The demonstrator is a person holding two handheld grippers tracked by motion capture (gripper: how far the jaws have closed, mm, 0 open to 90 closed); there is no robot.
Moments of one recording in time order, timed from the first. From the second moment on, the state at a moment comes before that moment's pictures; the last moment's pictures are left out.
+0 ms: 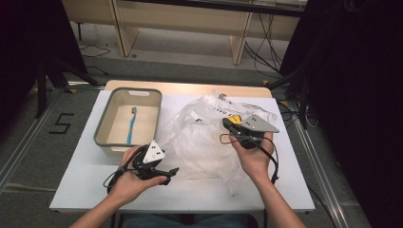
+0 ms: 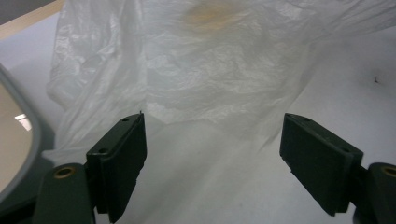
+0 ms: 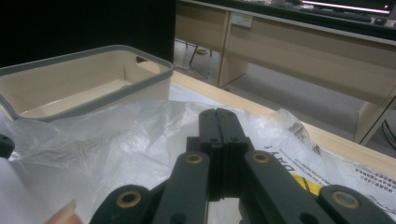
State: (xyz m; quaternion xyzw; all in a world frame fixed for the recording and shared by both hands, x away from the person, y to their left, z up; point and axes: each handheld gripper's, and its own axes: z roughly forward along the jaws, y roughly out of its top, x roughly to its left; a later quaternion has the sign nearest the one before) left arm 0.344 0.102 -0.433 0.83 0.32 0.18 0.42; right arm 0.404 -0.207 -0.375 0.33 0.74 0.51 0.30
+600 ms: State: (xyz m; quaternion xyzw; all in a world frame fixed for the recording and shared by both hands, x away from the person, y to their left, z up) left arm 0.345 0.135 -0.433 0.81 0.35 0.20 0.42; right arm 0.404 -0.207 -0.374 0.34 0.74 0.51 0.29
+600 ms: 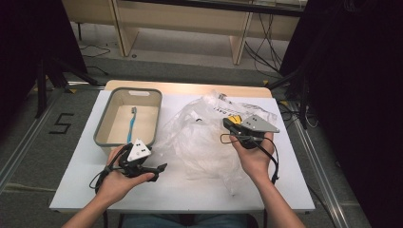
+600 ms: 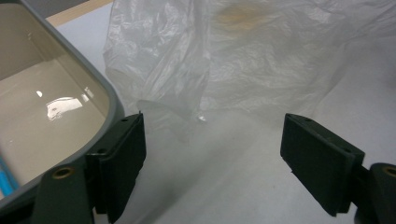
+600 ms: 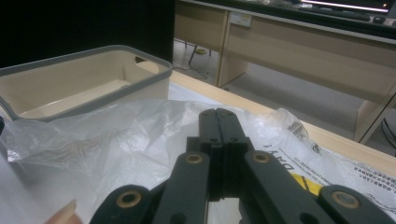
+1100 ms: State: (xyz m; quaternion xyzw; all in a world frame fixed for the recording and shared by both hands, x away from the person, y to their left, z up) left arm 0.348 0.150 -0.431 0.80 0.37 0.21 0.42; right arm 0.405 -0.208 -0.375 0.34 0.74 0.51 0.30
